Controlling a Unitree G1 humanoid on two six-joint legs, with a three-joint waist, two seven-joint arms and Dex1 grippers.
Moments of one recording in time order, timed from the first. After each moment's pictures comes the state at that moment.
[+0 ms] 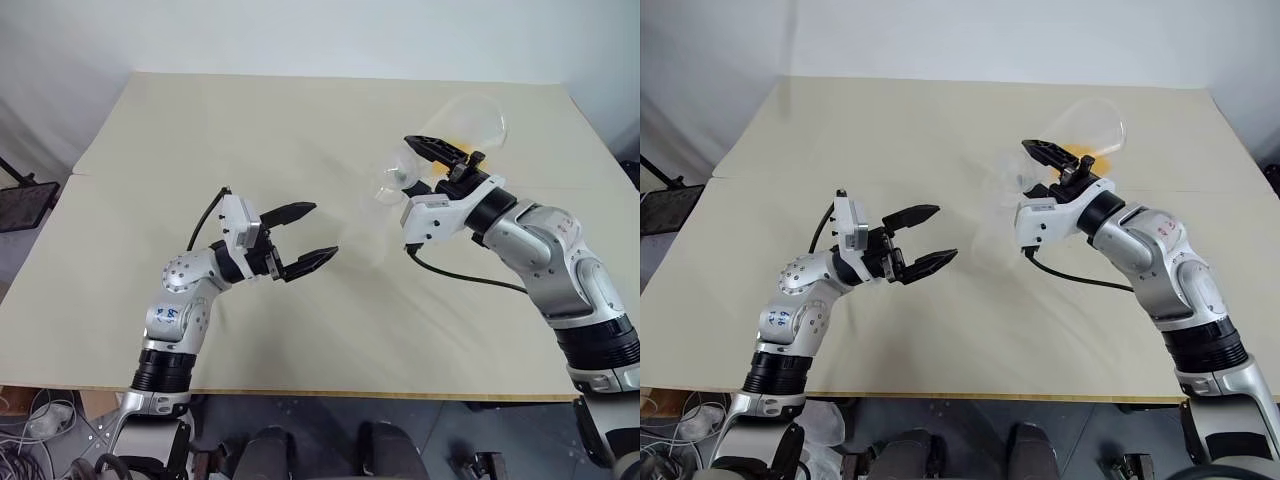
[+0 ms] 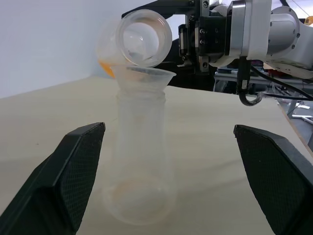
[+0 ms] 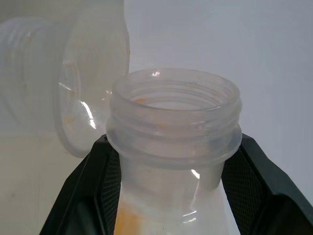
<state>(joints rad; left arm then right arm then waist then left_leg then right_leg) -0.49 0.33 0.02 0.02 -0.46 0.15 -0.93 -0.65 -0.75 0.16 -0.06 -0.58 -0.29 0.37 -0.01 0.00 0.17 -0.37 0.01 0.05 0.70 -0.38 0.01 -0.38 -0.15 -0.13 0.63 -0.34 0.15</state>
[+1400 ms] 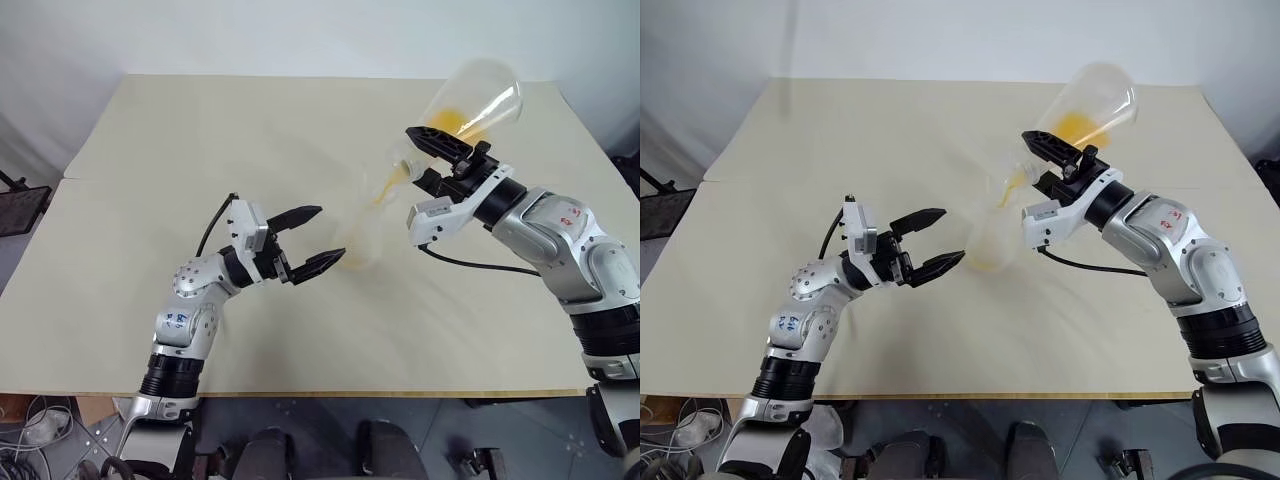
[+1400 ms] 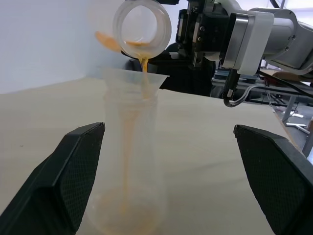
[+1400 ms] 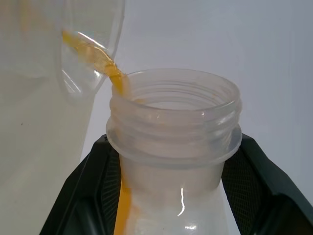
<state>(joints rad) -0.47 0.29 0.00 0.01 -0.46 0.15 -0.89 -0.70 -0.81 0.16 0.02 -0.76 -0.46 0.25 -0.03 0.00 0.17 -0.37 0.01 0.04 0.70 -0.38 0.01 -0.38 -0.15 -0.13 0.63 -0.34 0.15</state>
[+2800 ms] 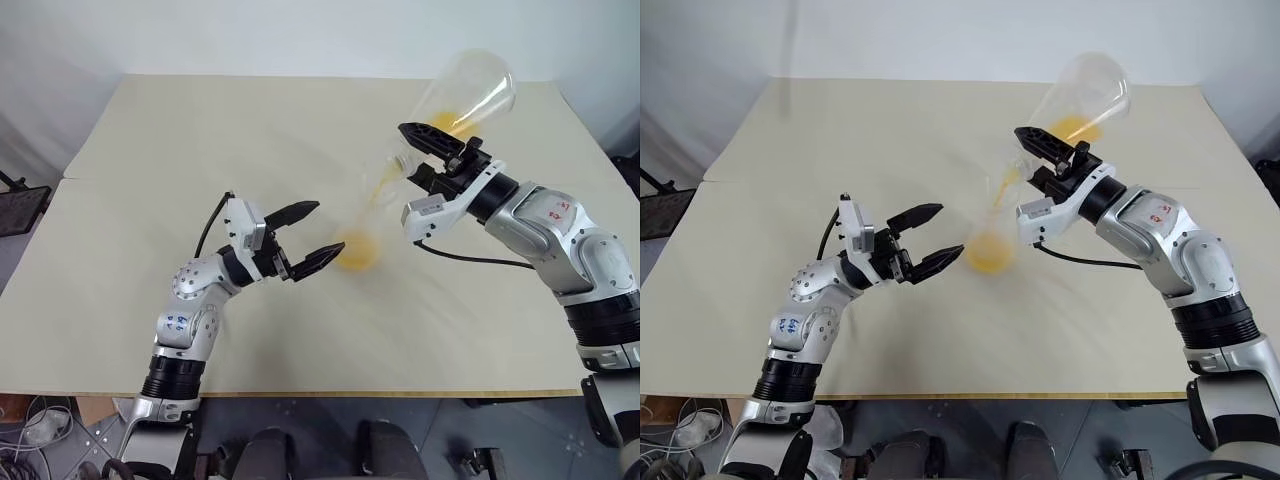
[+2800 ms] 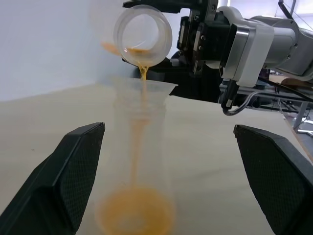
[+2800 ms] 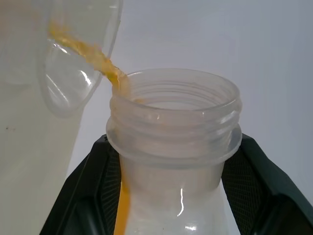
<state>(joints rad) -0.47 0.28 0.00 0.00 -0.47 0.12 -0.85 -0.76 -0.80 0.19 0.08 -0.82 -0.49 0.19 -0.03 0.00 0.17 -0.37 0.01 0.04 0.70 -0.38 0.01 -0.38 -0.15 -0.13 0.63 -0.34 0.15</state>
